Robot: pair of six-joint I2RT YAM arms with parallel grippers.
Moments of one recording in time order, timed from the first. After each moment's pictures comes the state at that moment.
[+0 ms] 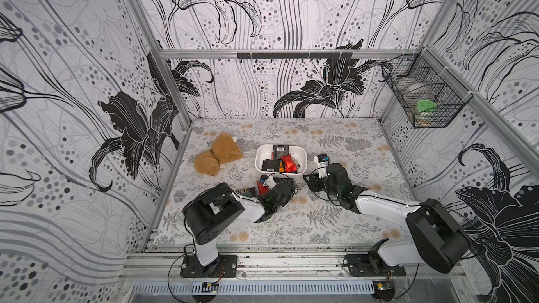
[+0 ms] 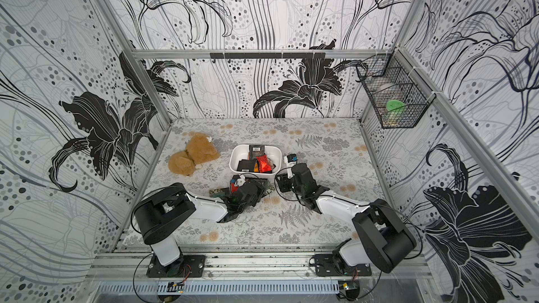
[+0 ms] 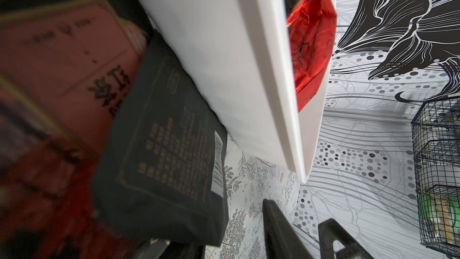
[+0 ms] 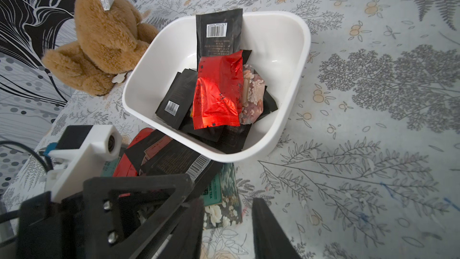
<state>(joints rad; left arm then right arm) -0.88 1.79 0.66 0.56 -0.35 -1.66 0.59 1.40 0.59 0.27 -0.09 0.42</state>
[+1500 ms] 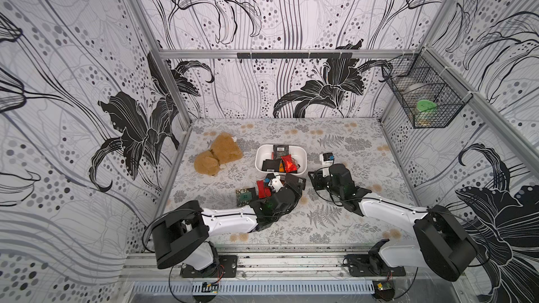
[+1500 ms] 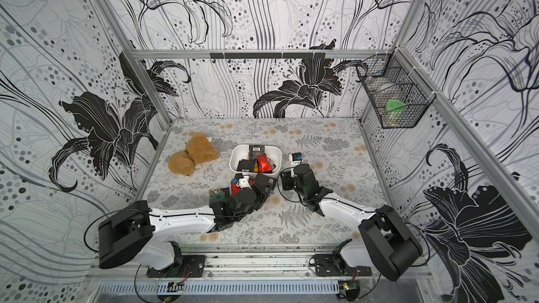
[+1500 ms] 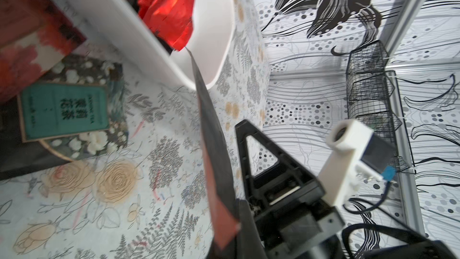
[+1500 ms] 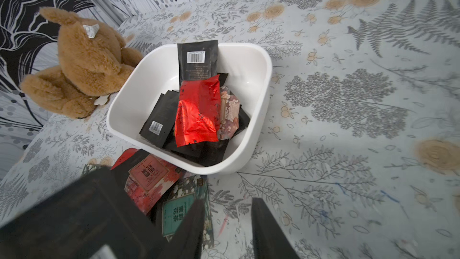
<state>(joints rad) -1.04 1.47 0.71 0.36 -0.45 -1.56 0.59 1.32 0.55 0.26 0.06 0.43</state>
